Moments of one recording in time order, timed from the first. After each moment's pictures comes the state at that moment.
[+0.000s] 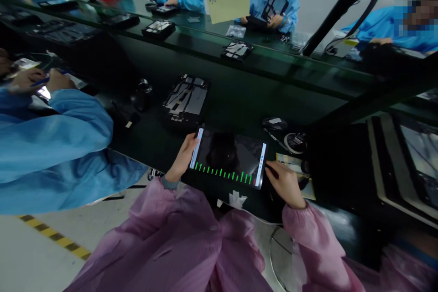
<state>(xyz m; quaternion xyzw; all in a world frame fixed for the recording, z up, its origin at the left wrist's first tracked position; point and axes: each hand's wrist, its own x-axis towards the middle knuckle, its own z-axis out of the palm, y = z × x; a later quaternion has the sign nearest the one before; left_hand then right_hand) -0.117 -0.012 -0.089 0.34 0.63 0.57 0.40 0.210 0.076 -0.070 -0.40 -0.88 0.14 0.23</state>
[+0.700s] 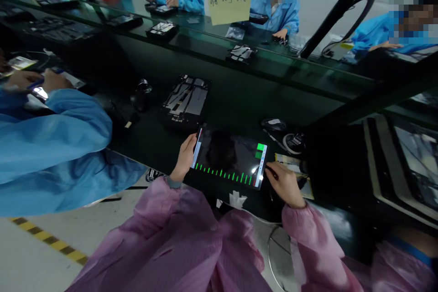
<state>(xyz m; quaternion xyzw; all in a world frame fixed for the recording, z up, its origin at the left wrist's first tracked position) -0.114 -0.006 -0.091 0.31 0.65 0.59 0.36 0.215 0.075 -0.069 -0.39 -0.88 0.15 0.21</state>
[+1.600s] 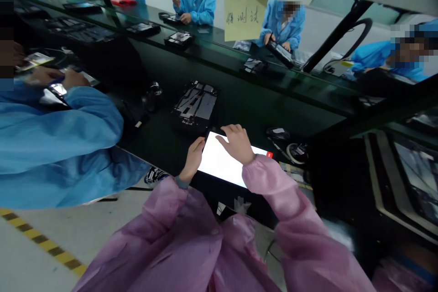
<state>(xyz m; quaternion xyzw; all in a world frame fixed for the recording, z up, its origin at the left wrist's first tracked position) -0.114 -0.002 -0.085 0.30 0.64 0.61 0.37 0.010 0.100 -0.009 -0.31 -0.93 0.08 0.15</state>
